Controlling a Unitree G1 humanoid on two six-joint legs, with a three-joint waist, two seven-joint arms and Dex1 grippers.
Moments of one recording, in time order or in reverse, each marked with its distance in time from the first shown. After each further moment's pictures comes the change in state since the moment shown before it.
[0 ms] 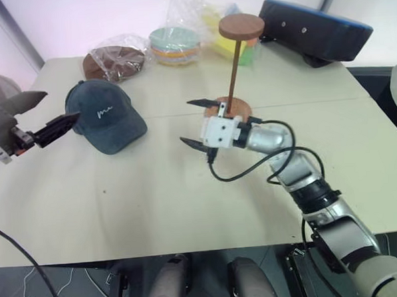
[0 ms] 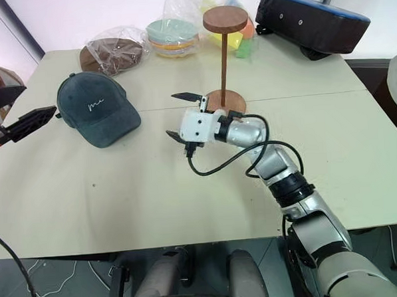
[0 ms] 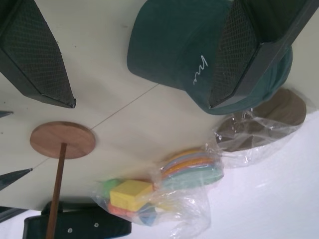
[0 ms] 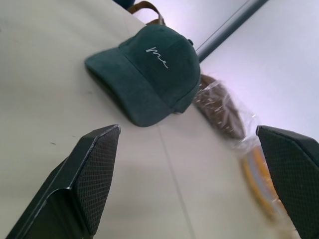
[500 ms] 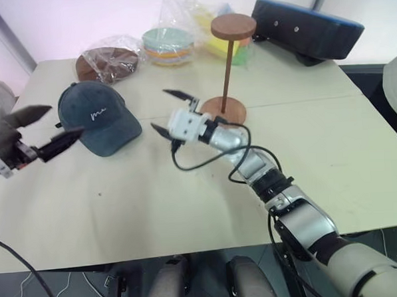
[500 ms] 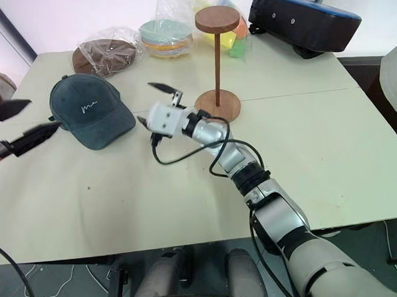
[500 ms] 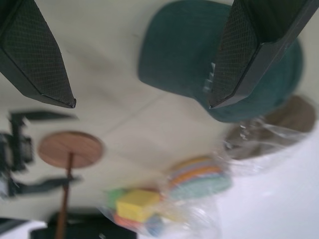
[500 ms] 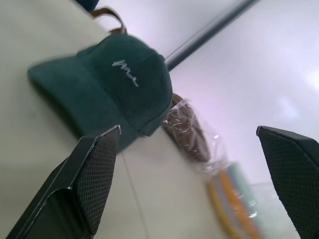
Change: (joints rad) left arm 0.143 0.004 0.041 -0.138 -0.014 0.047 -0.015; right arm -0.121 0.256 -0.075 0.280 0.123 0.013 -0.122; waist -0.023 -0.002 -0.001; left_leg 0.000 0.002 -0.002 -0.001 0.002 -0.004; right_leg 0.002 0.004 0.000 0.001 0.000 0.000
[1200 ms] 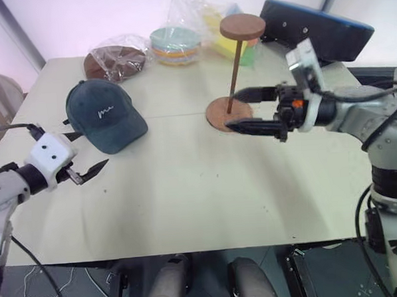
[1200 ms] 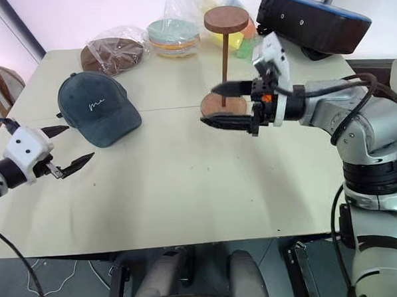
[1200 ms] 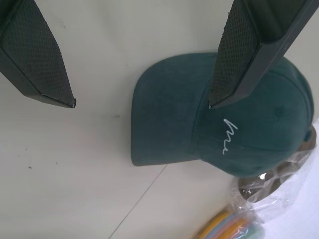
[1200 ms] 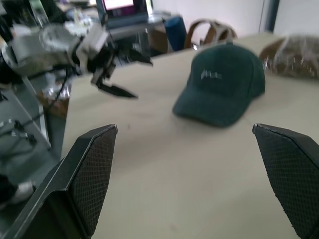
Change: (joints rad) left arm 0.009 -0.084 -0.361 0.216 0.517 -0.546 0.028; right arm 0.096 -0.643 -0.320 -0.700 0.853 1.147 0.560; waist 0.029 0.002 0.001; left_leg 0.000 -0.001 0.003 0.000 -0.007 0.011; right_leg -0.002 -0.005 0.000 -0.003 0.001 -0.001
